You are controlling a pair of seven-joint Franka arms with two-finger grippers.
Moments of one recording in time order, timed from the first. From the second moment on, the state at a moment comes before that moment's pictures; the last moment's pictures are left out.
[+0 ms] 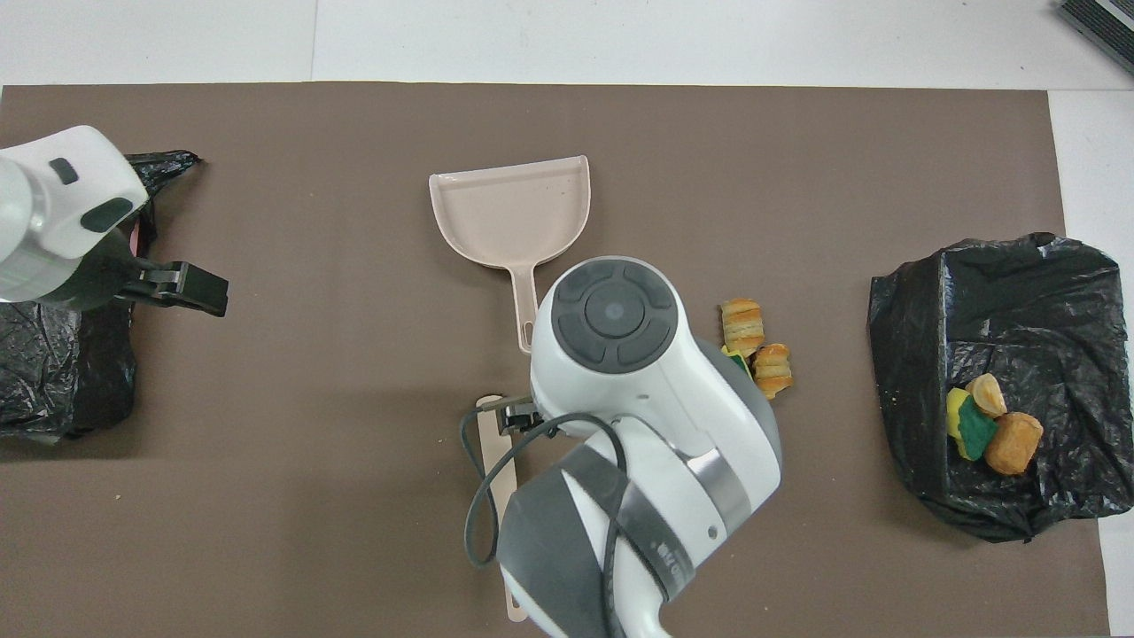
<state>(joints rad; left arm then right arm) -0.22 0.09 0.01 -1.66 -0.03 1.70 -0.02 0.48 0.09 0.27 -1.88 0.16 1.90 0.49</state>
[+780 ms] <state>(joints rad) -0.53 0.36 0.01 -1.56 -0.06 1.90 -0.38 0.66 0.06 0.27 -2.21 0.21 2.29 0.54</state>
